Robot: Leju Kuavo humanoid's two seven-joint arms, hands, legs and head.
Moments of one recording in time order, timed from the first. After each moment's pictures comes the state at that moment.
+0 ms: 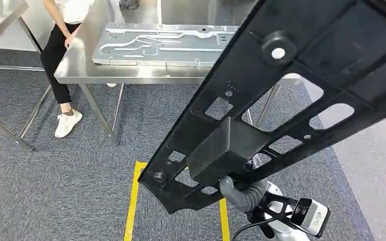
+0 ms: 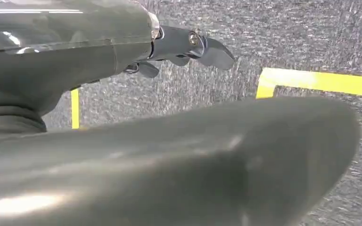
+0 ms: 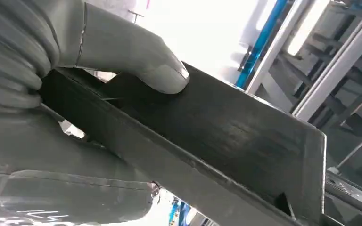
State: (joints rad) left arm -0.09 -0.10 1.22 -0.22 -0.92 -0.01 -0.32; right arm -0.18 -0.09 0.46 -1.78 -0.16 0.39 -0.66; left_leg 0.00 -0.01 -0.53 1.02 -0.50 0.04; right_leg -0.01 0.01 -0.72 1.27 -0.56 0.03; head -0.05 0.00
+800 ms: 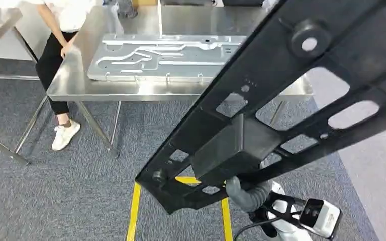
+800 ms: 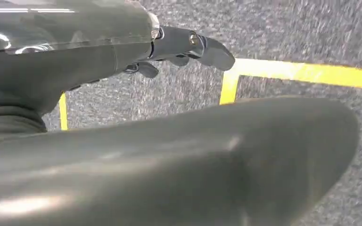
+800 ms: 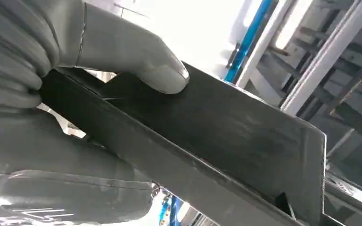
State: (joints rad) left arm -0.09 -0.09 1.23 -0.22 -0.92 -0.01 -0.32; right arm -0.19 -0.08 0.45 -1.82 -0.19 0.40 -0.66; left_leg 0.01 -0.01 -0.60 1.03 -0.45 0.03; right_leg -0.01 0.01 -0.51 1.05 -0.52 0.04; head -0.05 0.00
